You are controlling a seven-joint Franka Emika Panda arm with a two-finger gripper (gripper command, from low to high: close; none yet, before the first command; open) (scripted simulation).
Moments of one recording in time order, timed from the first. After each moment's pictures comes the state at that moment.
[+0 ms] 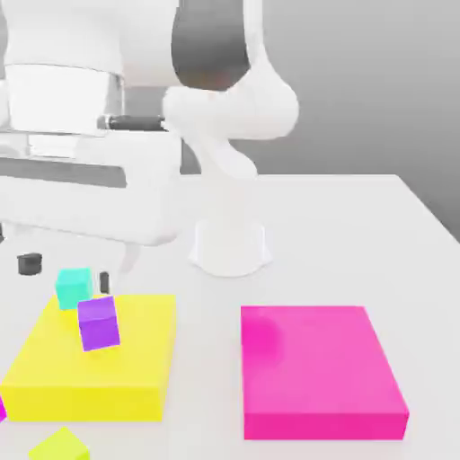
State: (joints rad) arm -0.17 0.06 -0.10 -2.23 0.04 2.52 1.00
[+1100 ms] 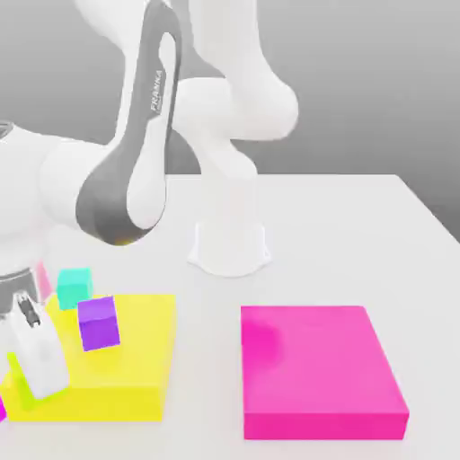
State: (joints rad) arm -0.26 0.15 -0.26 -2.40 0.08 2.54 1.31
